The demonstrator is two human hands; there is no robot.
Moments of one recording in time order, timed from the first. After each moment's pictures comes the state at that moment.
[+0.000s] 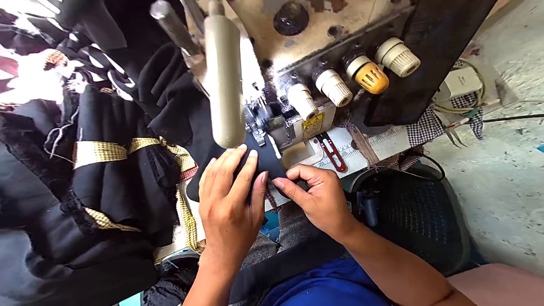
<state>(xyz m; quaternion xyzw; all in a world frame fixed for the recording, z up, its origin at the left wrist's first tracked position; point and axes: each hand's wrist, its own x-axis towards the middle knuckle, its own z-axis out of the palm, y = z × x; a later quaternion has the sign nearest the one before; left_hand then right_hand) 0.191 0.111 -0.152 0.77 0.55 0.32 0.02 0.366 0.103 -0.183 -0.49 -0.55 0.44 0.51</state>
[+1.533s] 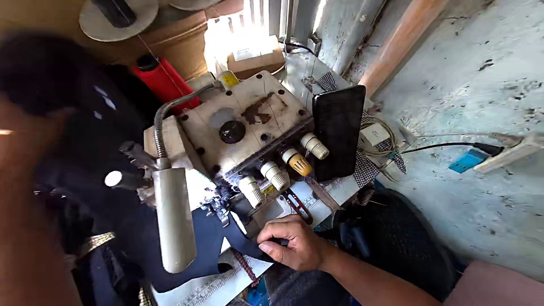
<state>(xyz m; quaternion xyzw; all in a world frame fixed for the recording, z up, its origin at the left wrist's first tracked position) 0.046 0.420 -0.075 0.68 0.70 0.24 0.03 0.404 0.133 -0.216 -0.31 -0.68 0.43 0.51</state>
